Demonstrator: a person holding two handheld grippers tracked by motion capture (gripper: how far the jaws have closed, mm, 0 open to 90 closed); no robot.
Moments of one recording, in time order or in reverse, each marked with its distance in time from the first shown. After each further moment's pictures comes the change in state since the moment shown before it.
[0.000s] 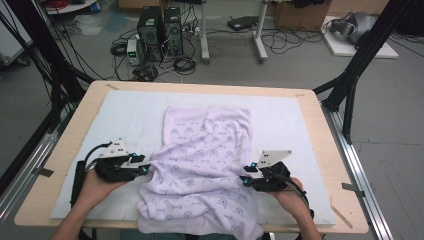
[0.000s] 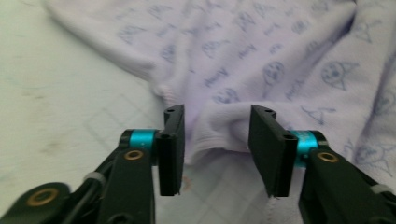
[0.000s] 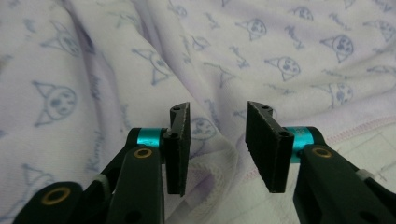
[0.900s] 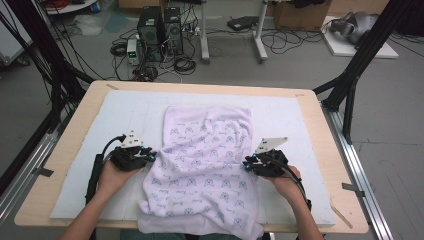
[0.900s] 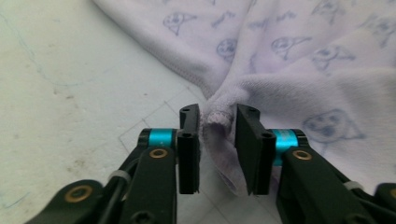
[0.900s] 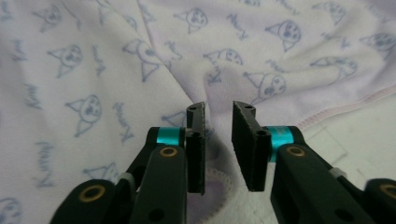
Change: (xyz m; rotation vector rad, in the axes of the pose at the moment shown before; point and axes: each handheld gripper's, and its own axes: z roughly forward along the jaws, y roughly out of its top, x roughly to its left) left arm 0.023 0.008 0.026 -0.011 0.168 -0.045; right arm -0.034 0.006 0.011 0.032 -0.077 0.061
